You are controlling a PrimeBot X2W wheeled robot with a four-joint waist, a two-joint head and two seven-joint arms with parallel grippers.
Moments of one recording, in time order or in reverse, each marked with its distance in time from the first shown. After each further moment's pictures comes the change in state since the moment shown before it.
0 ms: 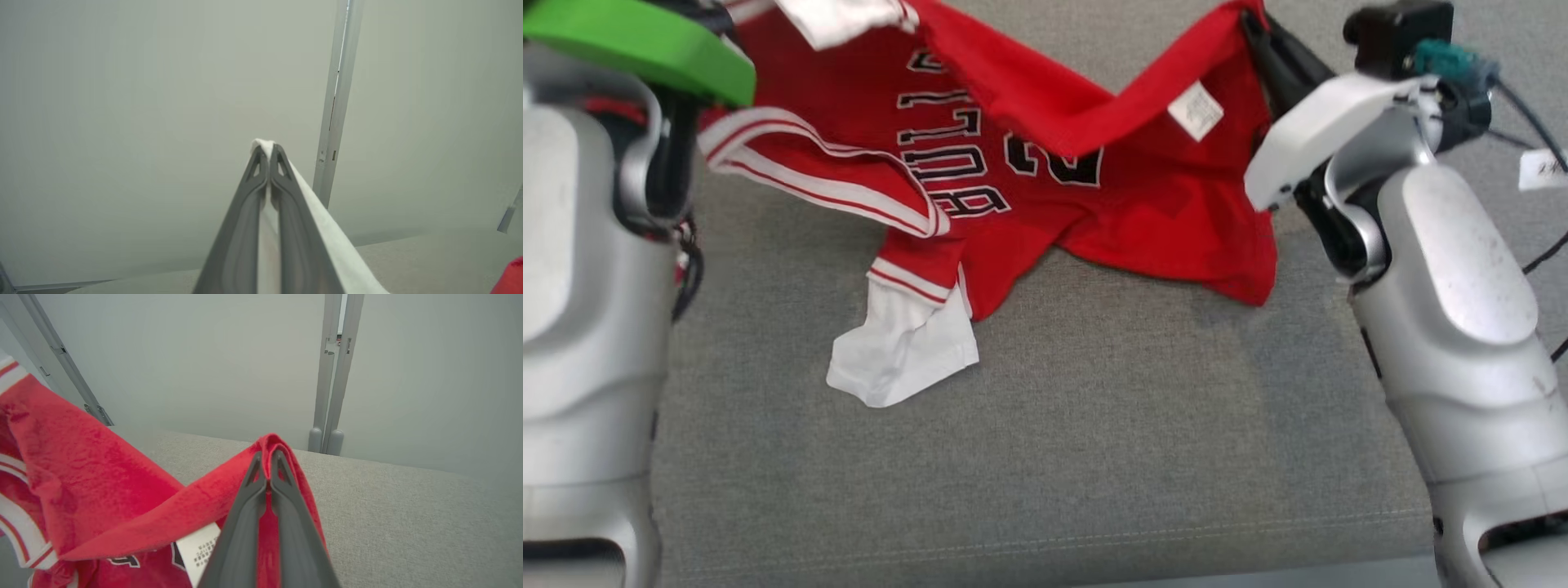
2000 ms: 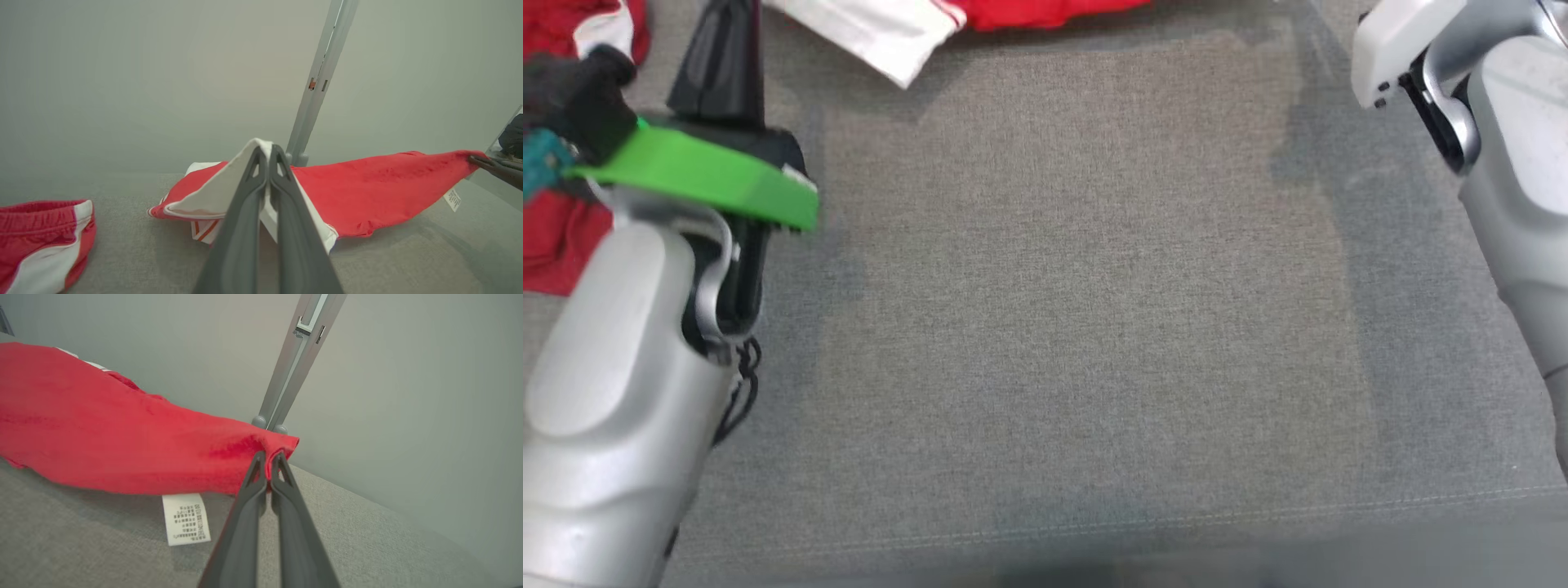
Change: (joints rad) left arm 0.077 0.128 -0.259 -0.047 -0.273 0.086 -0.178; right arm -0.376 -0.200 0.193 0.392 -0.125 0.000 -0.242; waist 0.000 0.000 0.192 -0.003
